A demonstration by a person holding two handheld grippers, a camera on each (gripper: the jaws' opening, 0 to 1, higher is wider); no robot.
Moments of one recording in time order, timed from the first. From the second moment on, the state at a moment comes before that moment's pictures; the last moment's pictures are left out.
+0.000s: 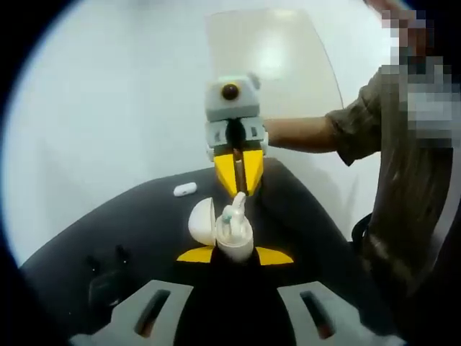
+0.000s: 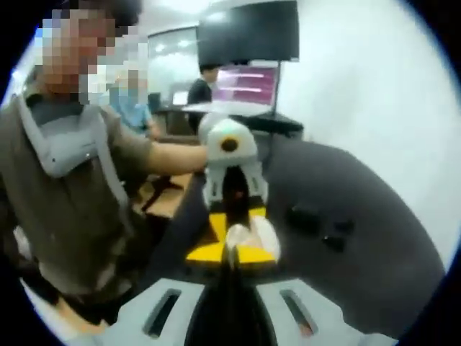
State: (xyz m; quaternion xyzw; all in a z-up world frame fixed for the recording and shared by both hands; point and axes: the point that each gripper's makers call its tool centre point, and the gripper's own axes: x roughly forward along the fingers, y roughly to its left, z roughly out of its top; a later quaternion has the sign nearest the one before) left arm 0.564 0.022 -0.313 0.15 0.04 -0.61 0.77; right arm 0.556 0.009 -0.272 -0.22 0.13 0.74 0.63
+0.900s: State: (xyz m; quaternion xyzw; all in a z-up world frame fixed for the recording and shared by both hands) left arm 0.565 0.022 -0.311 0.13 0.04 -0.62 0.77; right arm 0.580 0.005 -0.300 -0.17 0.08 0.71 0.68
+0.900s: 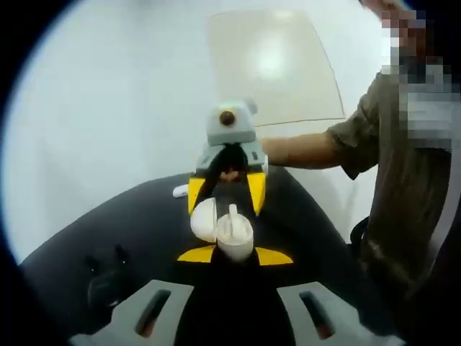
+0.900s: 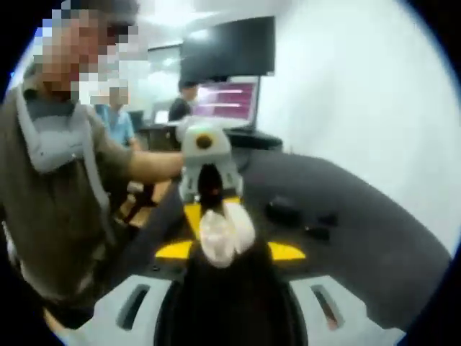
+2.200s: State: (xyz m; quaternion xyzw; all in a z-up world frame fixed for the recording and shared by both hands) left arm 0.570 0.025 -0.309 0.13 0.04 -0.59 0.79; right arm 0.582 0.012 -0.295 -0.04 0.10 0.71 0.69
